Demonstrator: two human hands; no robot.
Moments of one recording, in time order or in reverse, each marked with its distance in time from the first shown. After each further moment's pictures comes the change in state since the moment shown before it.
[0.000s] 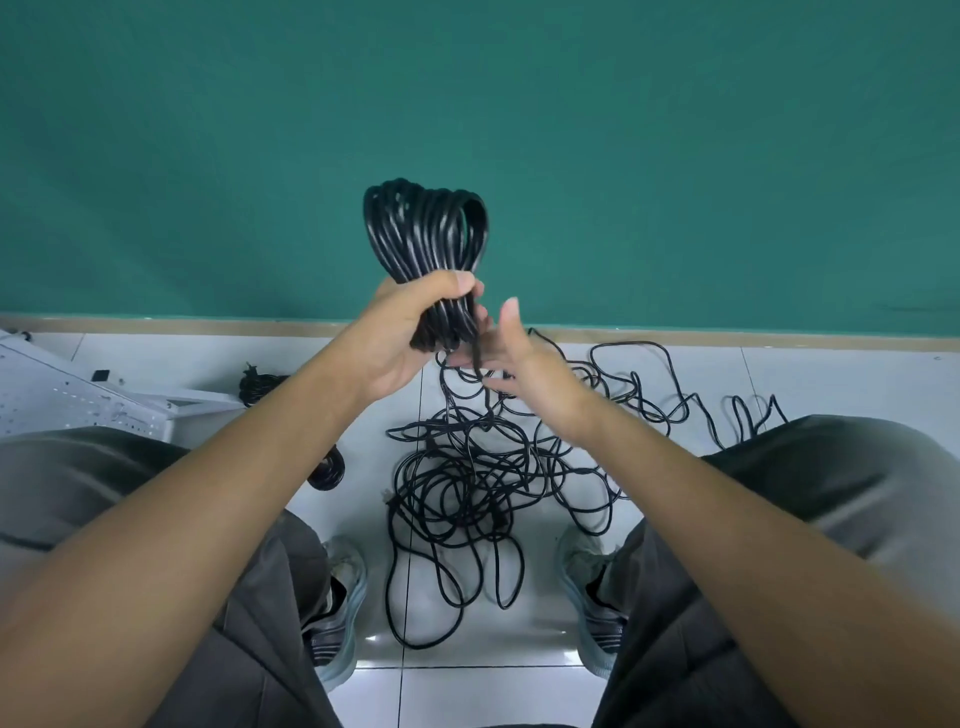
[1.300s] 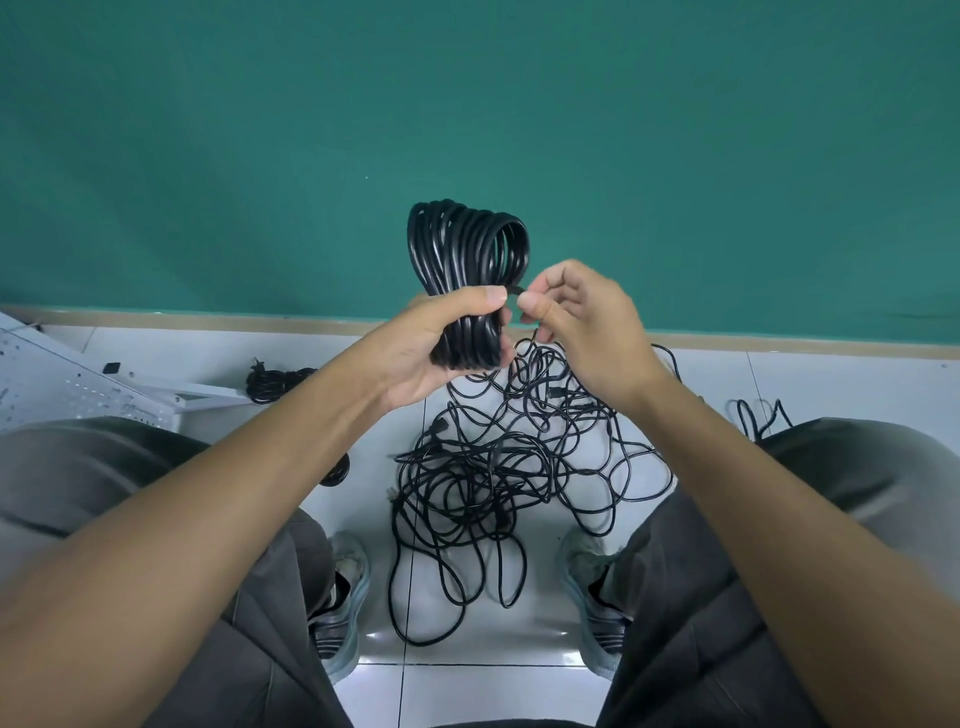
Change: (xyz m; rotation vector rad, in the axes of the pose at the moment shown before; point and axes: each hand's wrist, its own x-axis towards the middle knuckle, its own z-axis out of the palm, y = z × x) left_hand -0.010 -0.005 0.008 -0.057 -0.127 -0.142; right_hand -0.011 -0.024 -0.038 -0.147 0.293 -0.302
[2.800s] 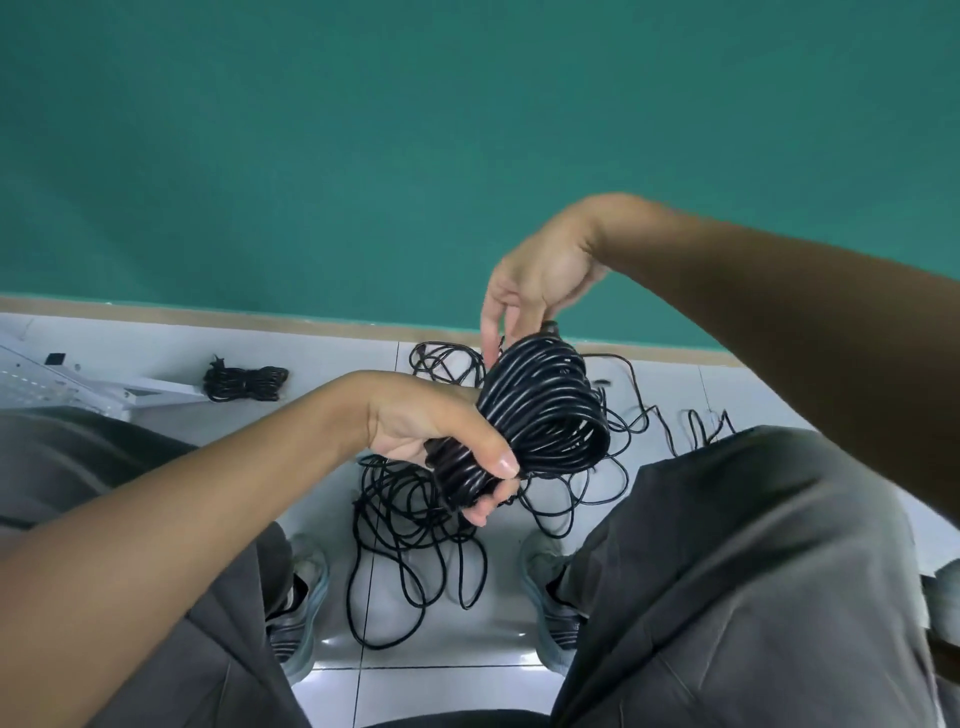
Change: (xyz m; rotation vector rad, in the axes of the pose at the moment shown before) left_hand -0.025 -0.013 0.022 0.514 -0.783 -0.428; right_hand 0.089 -0.069 -0.024 -0.580 -1.274 0.449
